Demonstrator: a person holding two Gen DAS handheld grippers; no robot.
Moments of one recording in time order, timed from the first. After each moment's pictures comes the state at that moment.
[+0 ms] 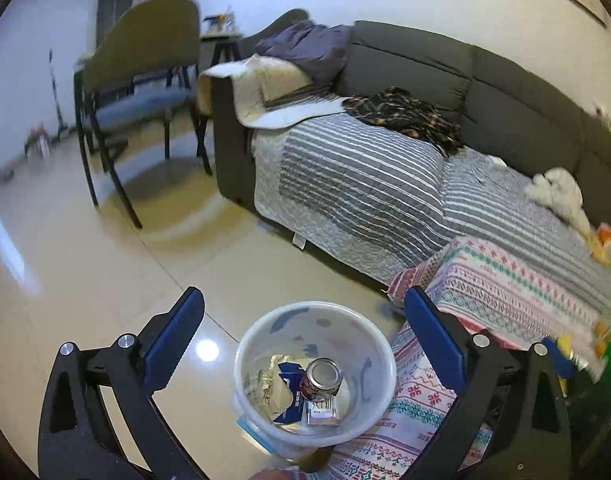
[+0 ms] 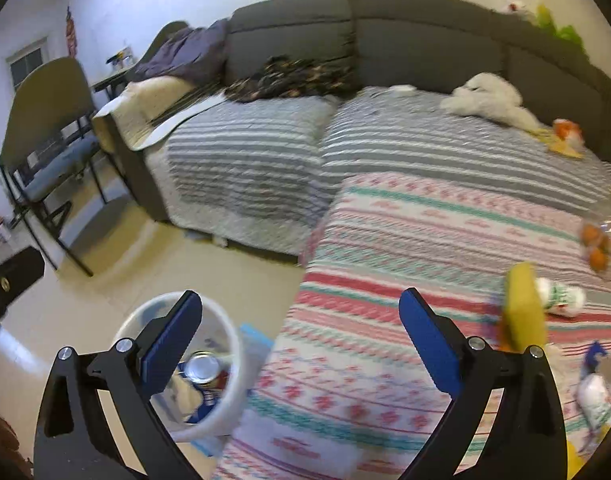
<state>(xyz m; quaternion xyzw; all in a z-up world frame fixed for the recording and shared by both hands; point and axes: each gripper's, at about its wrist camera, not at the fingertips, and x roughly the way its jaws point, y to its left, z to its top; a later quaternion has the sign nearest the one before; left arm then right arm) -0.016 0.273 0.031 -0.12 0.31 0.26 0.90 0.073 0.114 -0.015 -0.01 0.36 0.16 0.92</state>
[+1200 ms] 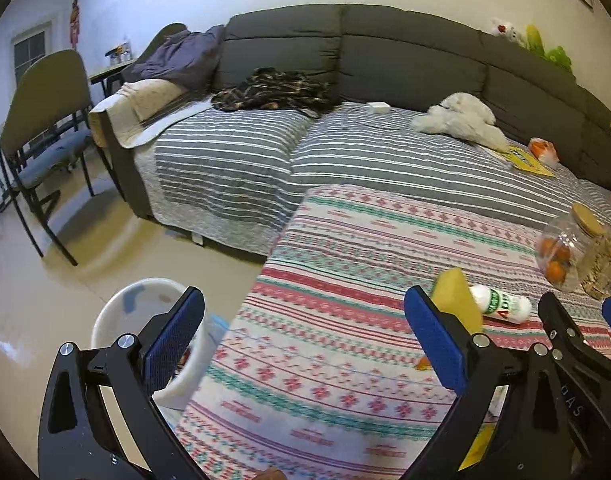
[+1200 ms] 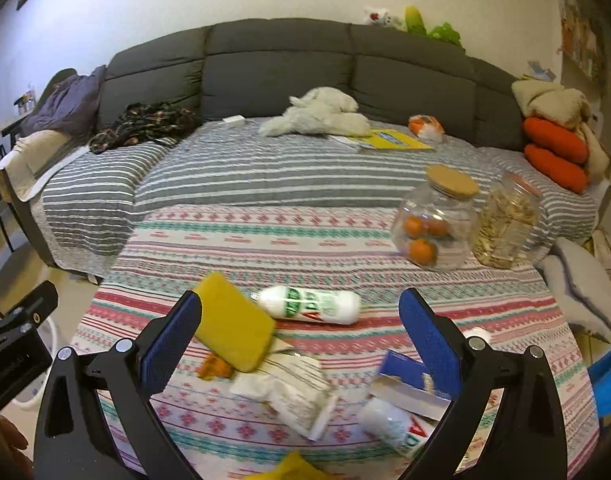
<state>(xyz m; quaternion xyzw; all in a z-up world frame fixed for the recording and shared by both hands) 0.047 0.072 0.007 -0.04 0.34 0.14 0.93 0.071 -0.116 -0.003 0.00 0.32 -0.02 0.95</state>
